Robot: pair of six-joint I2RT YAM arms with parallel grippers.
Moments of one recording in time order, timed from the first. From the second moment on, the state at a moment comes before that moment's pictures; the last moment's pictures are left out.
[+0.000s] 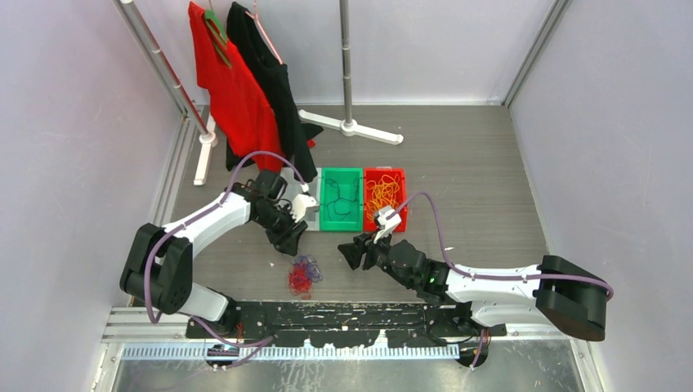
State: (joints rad) left arm -0.43 1.45 0.88 -0.76 0.52 0.52; right arm 1.16 1.09 0.29 0.60 0.37 0.50
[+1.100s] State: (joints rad) left arm -0.44 1.18 1.18 -1.02 0.63 0.16; right arm 1.31 1.27 0.53 0.65 0.41 0.31
